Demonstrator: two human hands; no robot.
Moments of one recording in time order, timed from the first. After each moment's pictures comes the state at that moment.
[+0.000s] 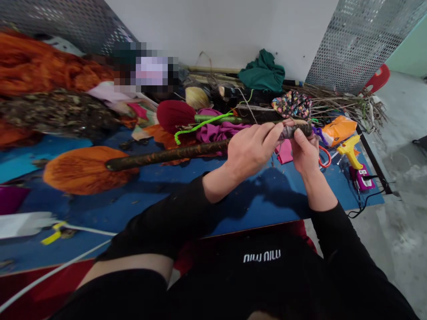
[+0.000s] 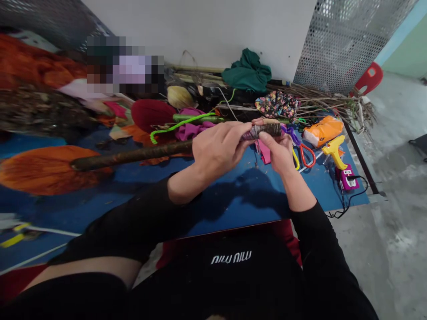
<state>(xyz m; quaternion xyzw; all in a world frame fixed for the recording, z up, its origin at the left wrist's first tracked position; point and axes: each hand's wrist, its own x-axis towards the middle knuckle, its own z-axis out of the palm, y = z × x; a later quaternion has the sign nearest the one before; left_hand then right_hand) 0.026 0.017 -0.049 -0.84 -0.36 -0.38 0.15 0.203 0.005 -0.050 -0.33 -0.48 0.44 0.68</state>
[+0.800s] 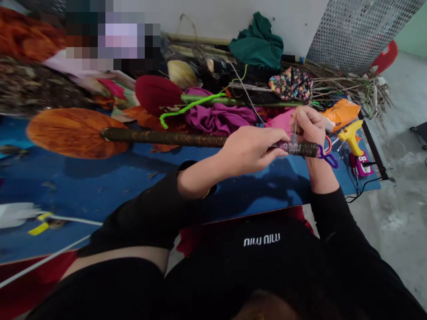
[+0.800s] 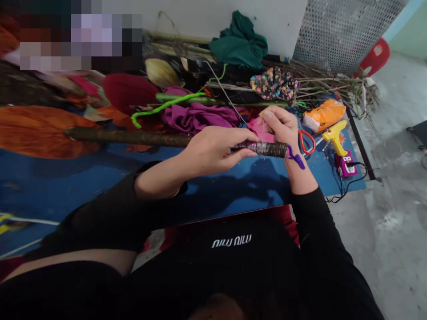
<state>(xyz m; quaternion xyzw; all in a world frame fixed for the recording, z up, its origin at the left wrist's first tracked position) 0.015 -0.005 -0.011 -0.92 -0.31 -0.19 -0.15 0.226 0.016 -0.053 -0.41 -0.54 0.40 0.62</state>
